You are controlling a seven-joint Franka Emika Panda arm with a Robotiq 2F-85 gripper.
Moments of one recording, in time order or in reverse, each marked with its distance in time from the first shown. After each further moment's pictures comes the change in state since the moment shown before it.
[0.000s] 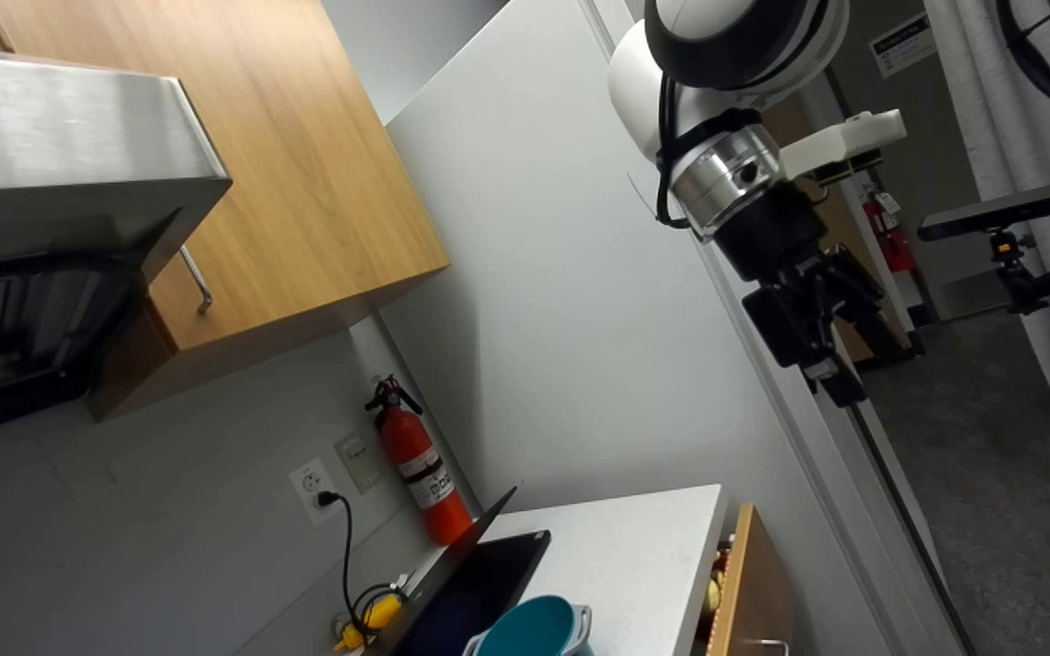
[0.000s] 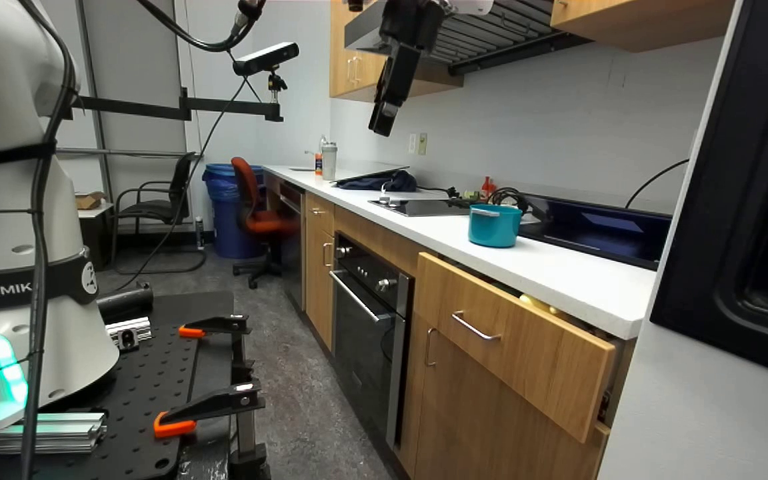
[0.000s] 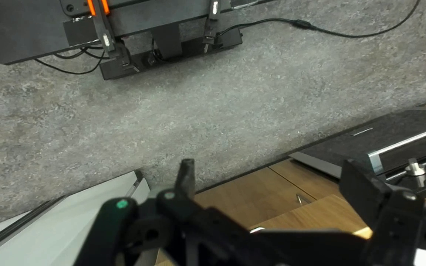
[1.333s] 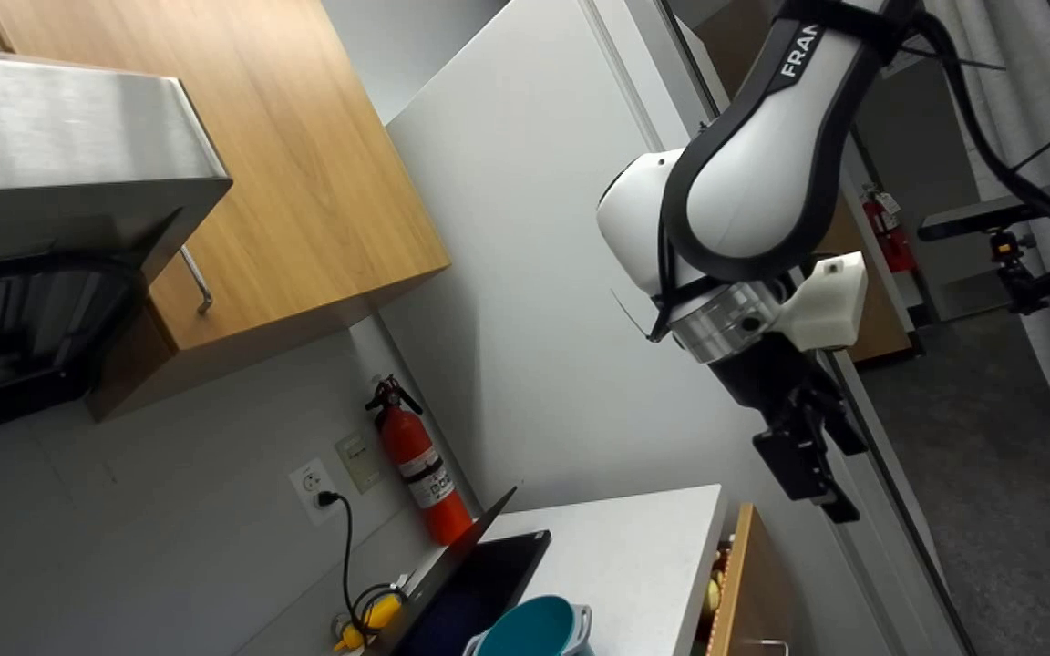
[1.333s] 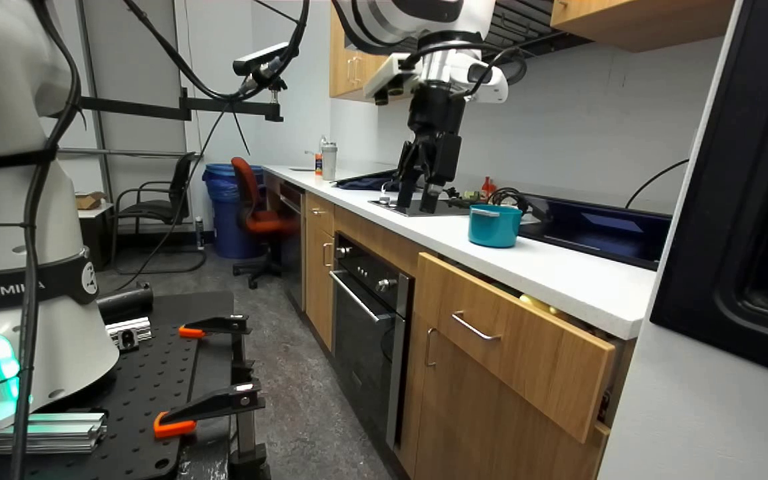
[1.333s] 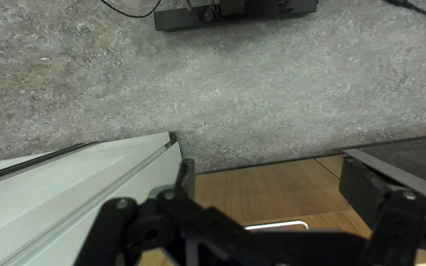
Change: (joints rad) arm 0.006 0.255 0.045 -0.002 -0.212 0.286 -0.029
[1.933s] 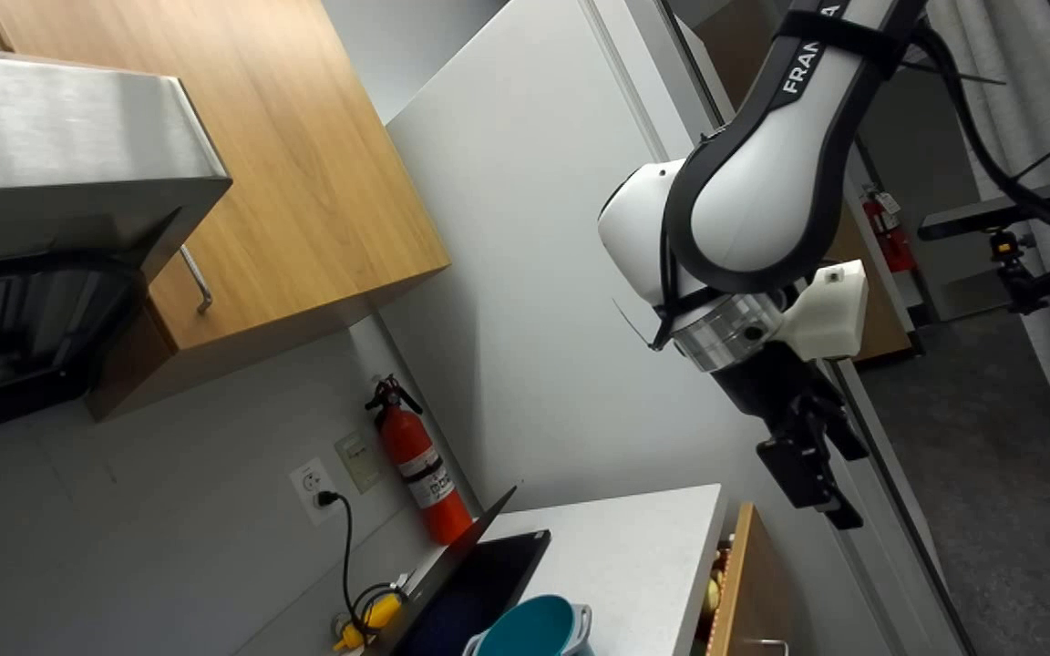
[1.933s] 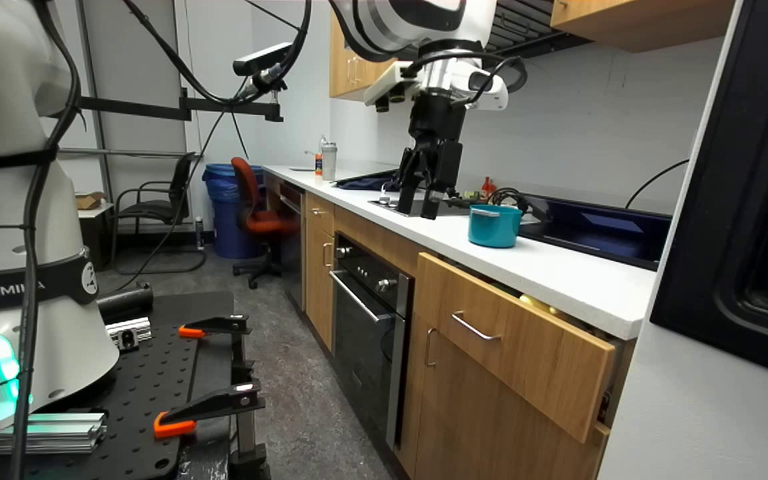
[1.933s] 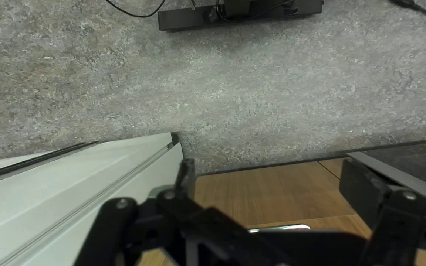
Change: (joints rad) arm 0.001 0.017 0.000 0.000 -0.013 0.011 0.000
